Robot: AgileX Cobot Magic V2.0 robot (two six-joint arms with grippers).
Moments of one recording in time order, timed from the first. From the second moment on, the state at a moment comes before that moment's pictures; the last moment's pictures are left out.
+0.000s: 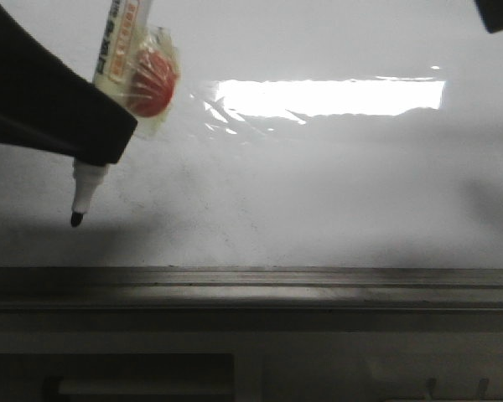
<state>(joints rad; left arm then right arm) -0.63 1.01 -0.62 -1.02 0.51 1.12 0.24 0.86 -0.72 0.86 0.83 -0.66</state>
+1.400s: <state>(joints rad) -0.67 1.07 -0.65 -0.86 0.51 1.02 0.59 1.52 -1.28 0.79 1.07 -0.74</state>
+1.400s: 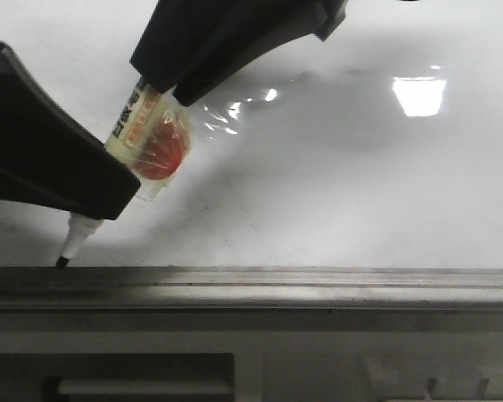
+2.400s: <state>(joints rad) -0.14 0.53 -0.42 -1.11 0.33 1.03 0.59 0.83 -0.65 0.83 0.28 -0.75</state>
